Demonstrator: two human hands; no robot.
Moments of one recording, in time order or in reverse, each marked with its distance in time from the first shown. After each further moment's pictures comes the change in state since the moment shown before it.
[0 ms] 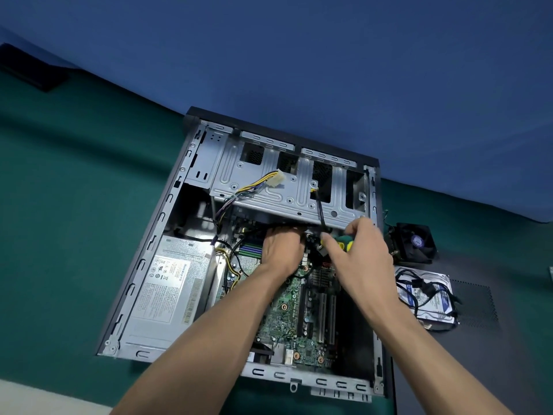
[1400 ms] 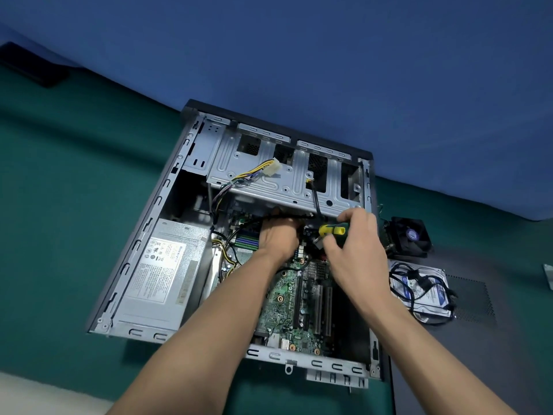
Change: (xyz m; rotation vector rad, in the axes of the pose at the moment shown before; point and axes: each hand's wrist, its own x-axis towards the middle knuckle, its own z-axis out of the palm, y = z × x) left_hand 0.012 -0.004 0.008 0.096 -0.035 0.002; right_hand -0.013 0.009 0.005 -0.008 0.060 -0.111
